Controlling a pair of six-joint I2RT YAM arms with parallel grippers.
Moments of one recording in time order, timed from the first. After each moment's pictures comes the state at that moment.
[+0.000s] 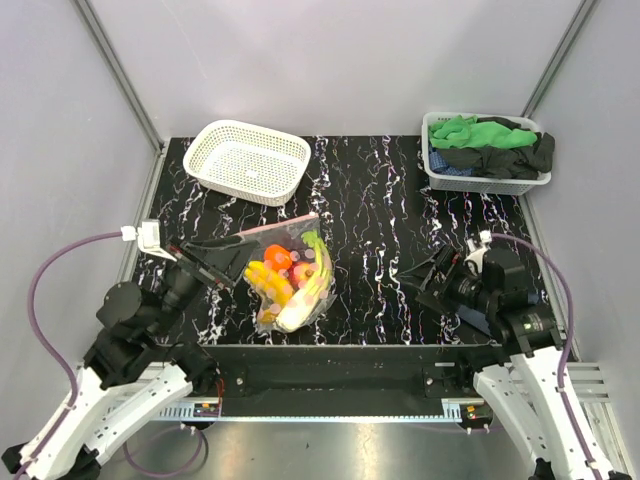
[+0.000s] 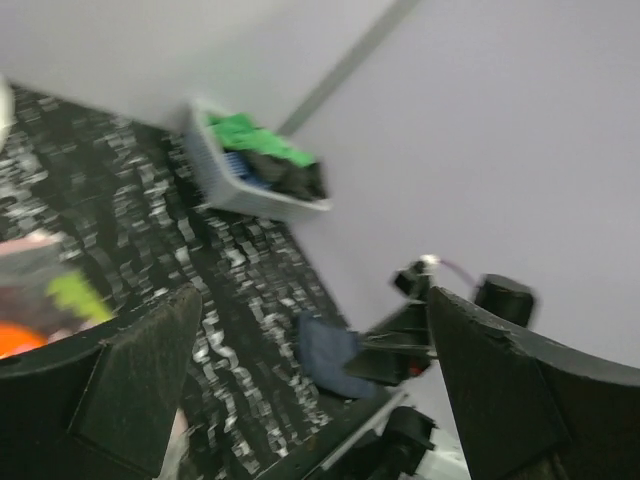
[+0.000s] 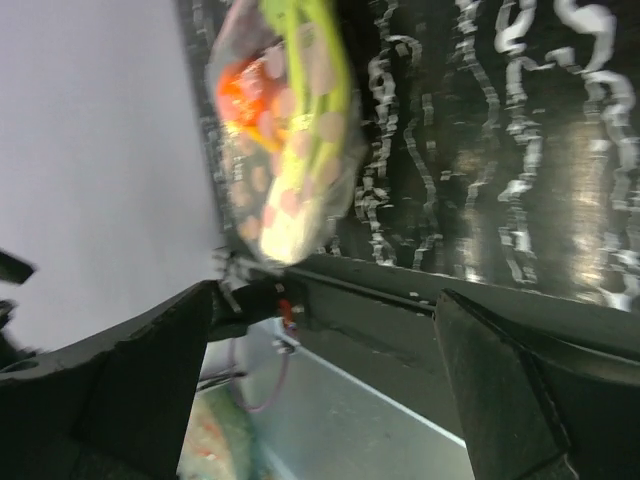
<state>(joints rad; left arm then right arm) -0.71 0.33 0.74 -0.20 -0.08 -0.78 0.23 0.51 0.67 -0.73 -0.49 0.97</state>
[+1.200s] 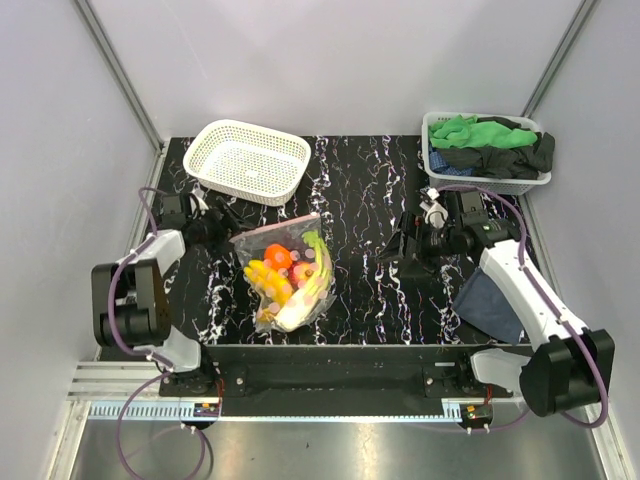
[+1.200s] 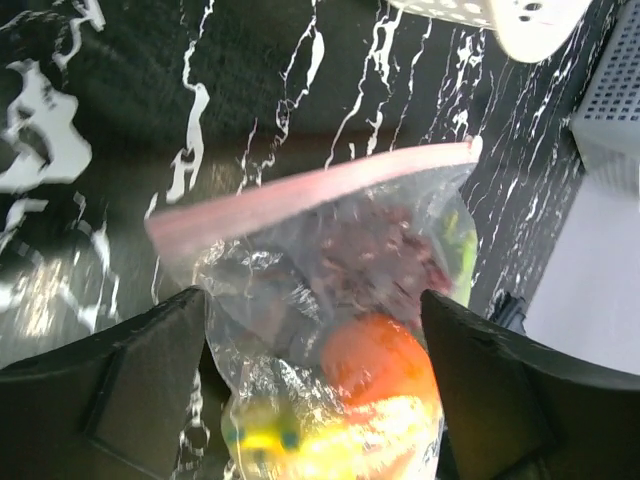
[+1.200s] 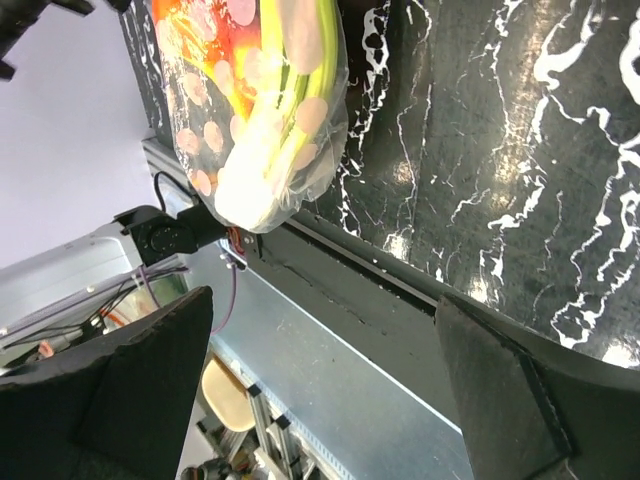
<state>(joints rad) 0.12 1.51 0.84 -0.22 0.56 -0.65 0.23 1.19 0.99 -0.80 -0.68 0.55</state>
